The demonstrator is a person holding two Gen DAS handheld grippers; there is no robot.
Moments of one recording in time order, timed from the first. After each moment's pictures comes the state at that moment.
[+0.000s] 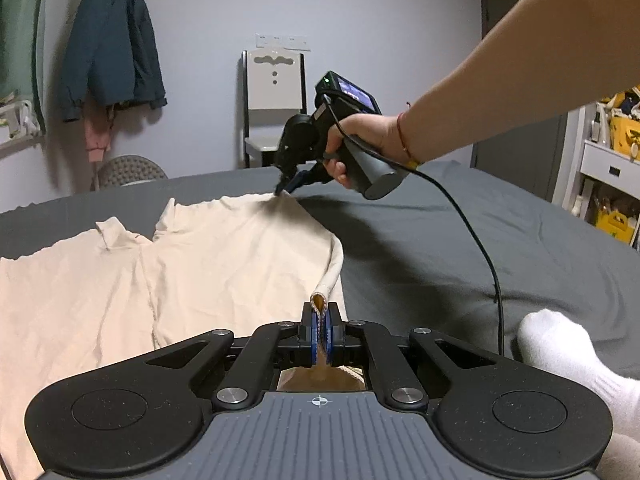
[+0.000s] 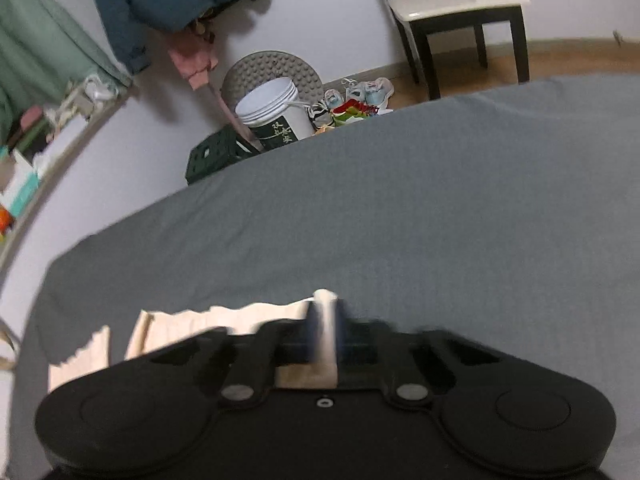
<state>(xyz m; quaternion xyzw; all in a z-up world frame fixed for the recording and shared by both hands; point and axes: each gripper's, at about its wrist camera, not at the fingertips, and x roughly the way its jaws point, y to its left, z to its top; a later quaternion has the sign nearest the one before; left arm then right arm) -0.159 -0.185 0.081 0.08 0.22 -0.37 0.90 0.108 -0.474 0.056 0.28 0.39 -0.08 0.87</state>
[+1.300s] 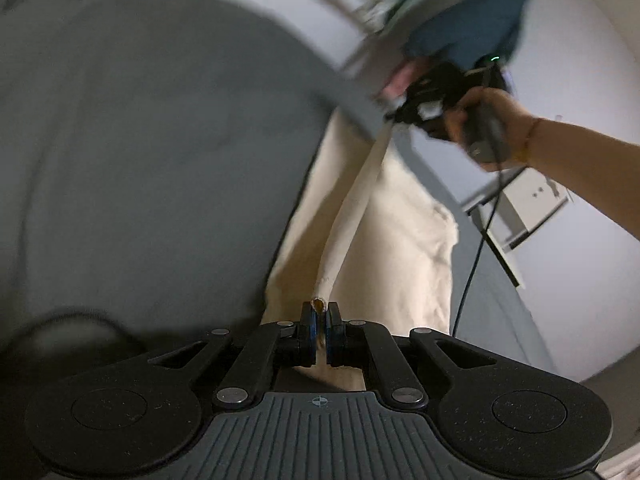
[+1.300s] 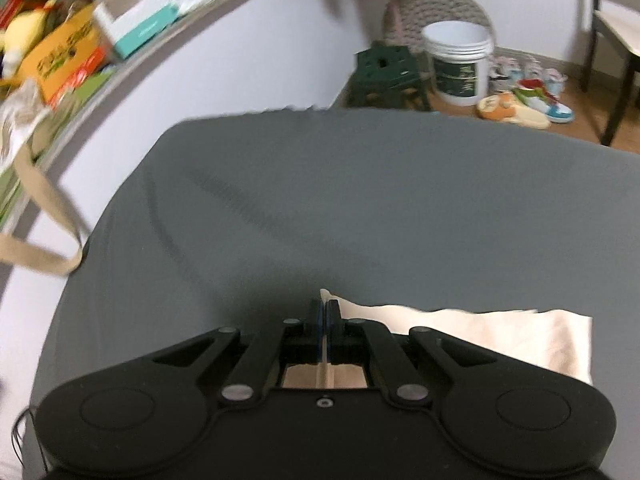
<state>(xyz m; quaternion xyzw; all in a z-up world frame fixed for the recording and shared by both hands) -0.155 0.008 0.020 -0.36 0.35 -0.03 0.86 0.260 -0.123 0.118 0.15 0.49 0.06 0.86</state>
